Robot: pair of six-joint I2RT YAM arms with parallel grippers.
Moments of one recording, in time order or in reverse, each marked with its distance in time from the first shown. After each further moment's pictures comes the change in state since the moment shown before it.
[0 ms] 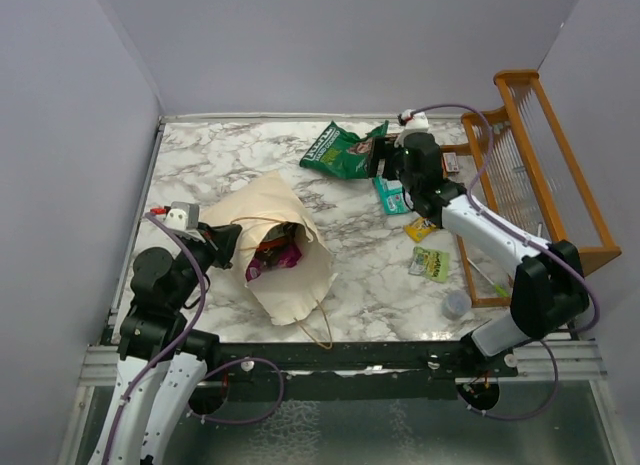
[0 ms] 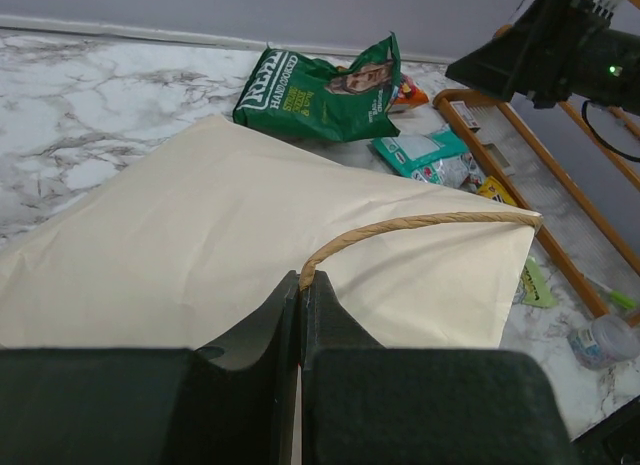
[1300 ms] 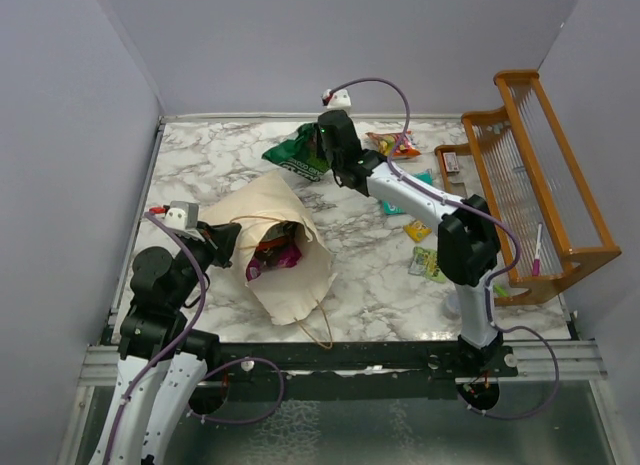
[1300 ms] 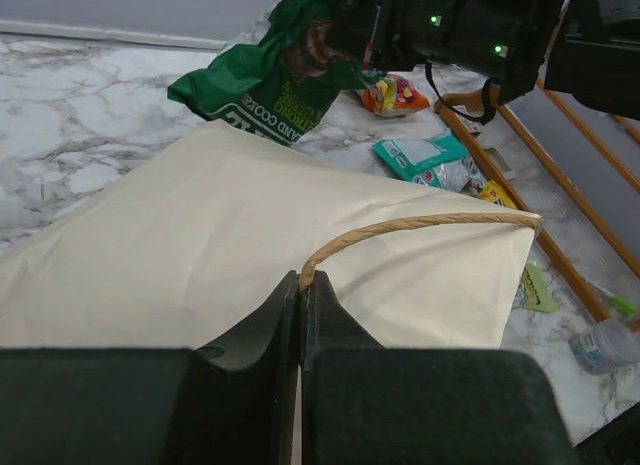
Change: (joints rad) left arm 0.008 0.006 0.000 0.011 0.004 0.000; right arm 0.225 0.455 0.573 -0.132 0.231 0.006
